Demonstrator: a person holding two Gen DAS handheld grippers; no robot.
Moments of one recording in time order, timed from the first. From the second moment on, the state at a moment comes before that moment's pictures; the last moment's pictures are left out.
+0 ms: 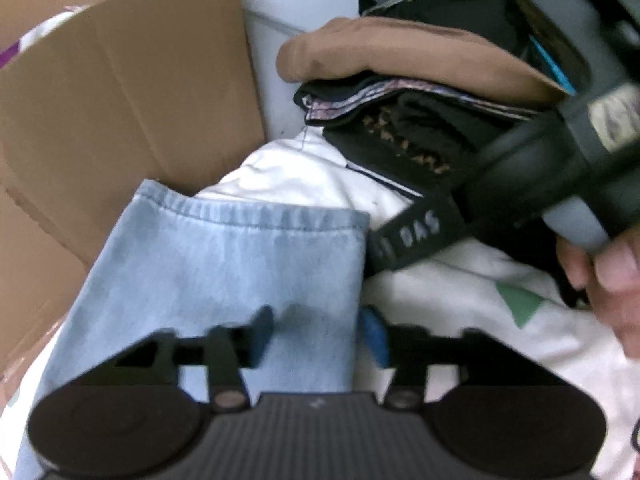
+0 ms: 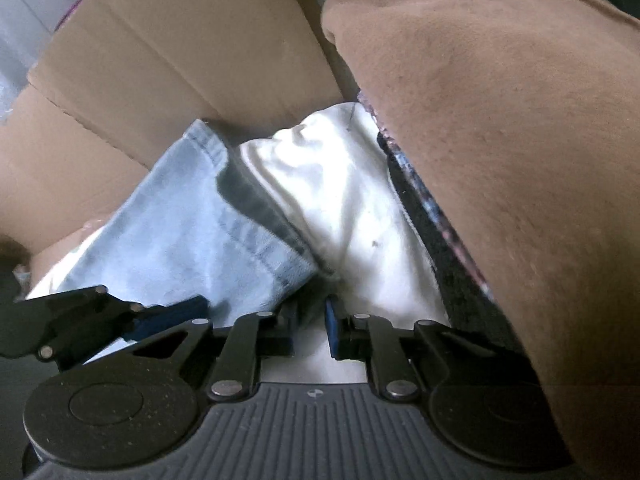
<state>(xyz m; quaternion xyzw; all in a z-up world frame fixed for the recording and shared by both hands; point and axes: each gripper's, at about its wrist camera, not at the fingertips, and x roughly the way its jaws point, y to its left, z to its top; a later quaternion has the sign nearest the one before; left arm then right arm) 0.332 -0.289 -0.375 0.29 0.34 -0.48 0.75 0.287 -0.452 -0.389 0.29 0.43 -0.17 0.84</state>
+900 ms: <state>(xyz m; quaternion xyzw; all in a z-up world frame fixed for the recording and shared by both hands) 0.290 -0.165 -0.391 0.31 0.36 -0.35 0.81 0.260 -0.403 -0.387 0.29 0.44 -0.10 0.84</state>
